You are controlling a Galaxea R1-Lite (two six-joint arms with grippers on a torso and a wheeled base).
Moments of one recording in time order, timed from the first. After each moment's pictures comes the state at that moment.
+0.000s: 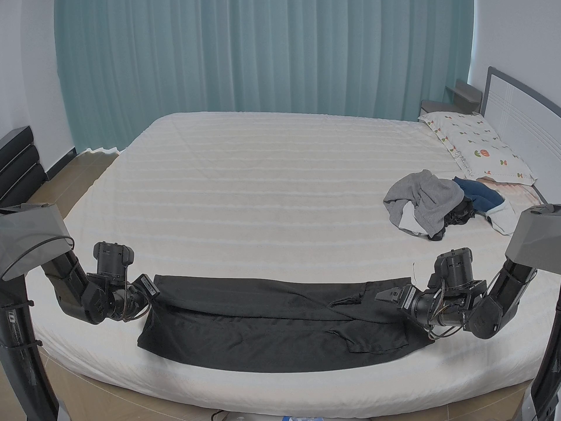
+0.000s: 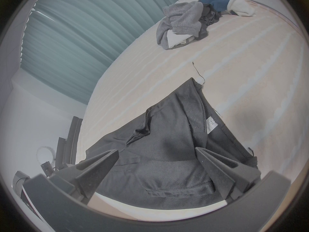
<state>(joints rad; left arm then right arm) -0.03 2.18 -0.65 -0.72 0.04 -0.77 0.30 2.12 -0.54 -0.87 0.09 0.79</state>
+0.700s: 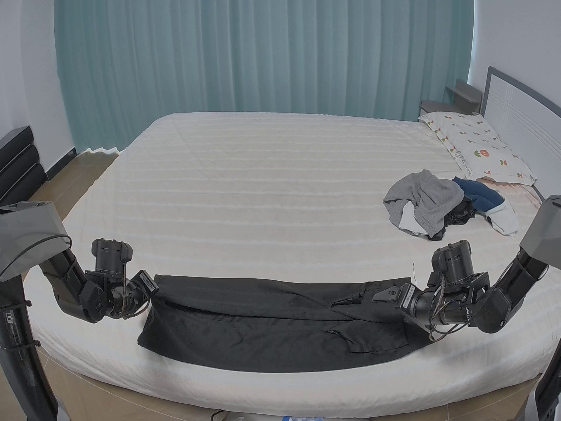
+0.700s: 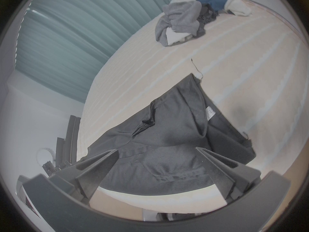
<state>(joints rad) -0.04 2.16 -0.65 -0.73 0.04 -0.79 0.37 2.04 -0.57 -0.69 0.08 0.87</state>
